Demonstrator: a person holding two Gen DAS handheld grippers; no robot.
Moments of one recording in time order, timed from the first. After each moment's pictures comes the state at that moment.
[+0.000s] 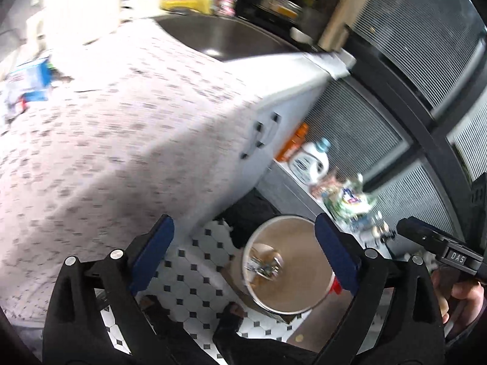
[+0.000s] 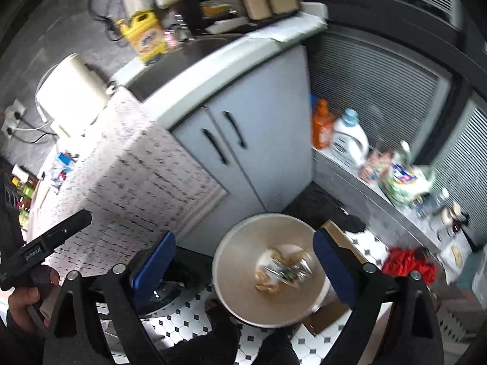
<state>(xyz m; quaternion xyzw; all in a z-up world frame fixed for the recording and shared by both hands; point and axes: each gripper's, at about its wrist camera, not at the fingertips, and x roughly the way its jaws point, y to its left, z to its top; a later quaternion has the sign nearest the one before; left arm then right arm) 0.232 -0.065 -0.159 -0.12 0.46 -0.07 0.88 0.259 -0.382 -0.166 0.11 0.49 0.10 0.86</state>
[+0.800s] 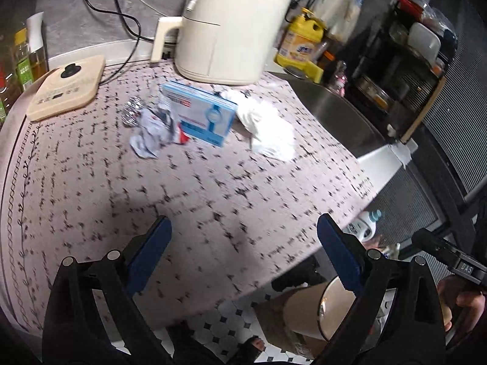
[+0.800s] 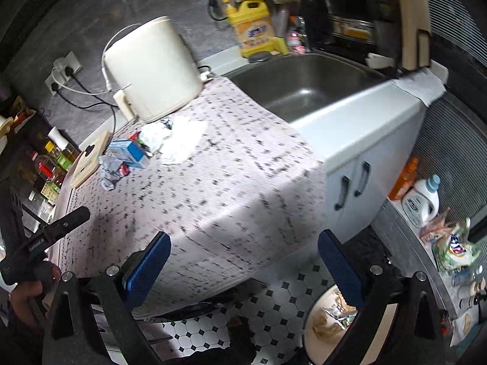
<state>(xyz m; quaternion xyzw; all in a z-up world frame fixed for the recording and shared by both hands) 0.209 0.149 -0.117 -0.18 0.39 0.07 0.90 0.313 -0.172 -0.118 0.05 0.46 0.22 0.86</state>
